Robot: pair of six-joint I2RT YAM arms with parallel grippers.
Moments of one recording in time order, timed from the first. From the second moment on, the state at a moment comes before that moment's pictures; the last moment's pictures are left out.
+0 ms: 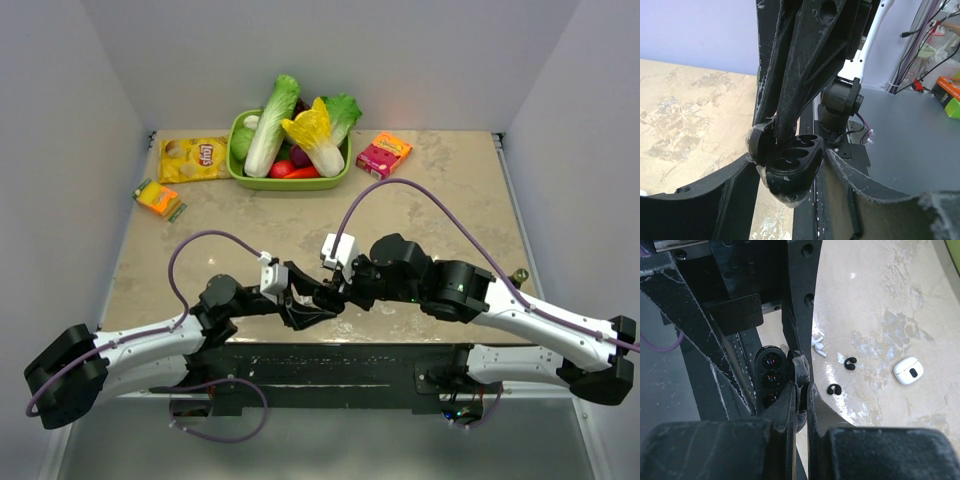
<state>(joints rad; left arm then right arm) -0.91 0.98 0.27 0.93 0.58 -0.26 1.15 1.04 1.11 -0.63 -0.02 -0.07</state>
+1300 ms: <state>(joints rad) -0.90 1.02 0.27 0.94 0.63 -0.28 1.14 1.05 1.12 -0.64 -0.03 -0.10</state>
